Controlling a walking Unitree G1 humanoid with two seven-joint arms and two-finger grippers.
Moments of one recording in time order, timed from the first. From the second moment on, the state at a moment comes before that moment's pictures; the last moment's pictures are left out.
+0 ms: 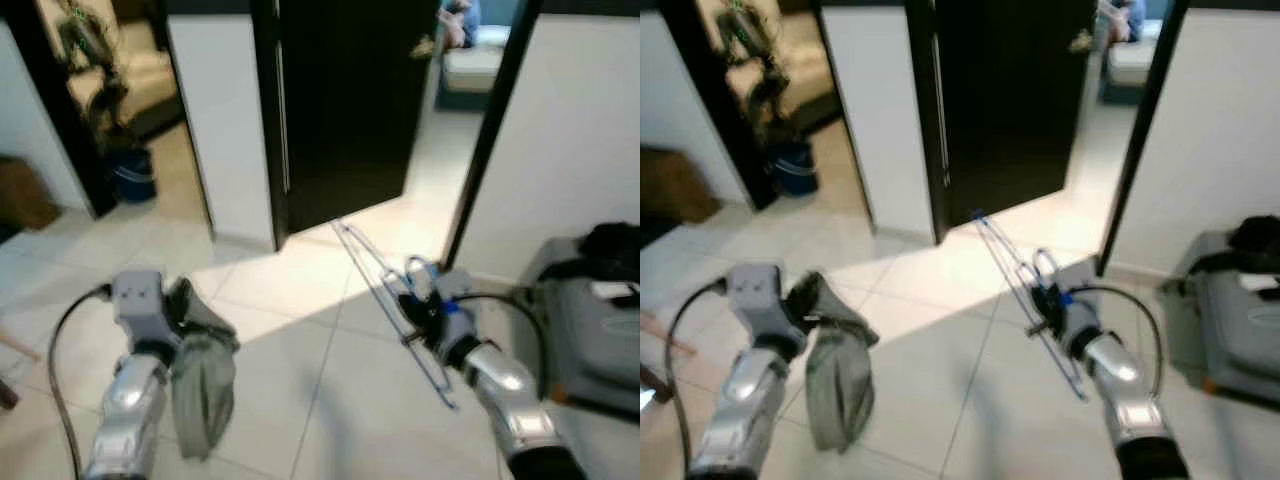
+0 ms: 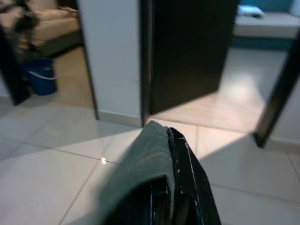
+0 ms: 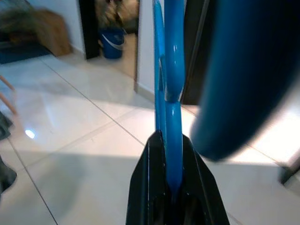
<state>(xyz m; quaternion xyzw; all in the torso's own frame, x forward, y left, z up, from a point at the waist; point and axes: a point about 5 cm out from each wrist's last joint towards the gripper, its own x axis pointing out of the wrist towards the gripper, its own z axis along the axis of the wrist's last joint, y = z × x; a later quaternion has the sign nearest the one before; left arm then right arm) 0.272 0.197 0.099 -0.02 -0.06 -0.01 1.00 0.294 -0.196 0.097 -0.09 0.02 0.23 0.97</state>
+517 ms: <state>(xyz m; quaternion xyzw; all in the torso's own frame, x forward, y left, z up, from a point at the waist) 0.255 0.184 0.104 -0.01 -0.05 -0.01 1.00 0.276 -0.180 0.099 -0.11 0.02 0.27 0.96</state>
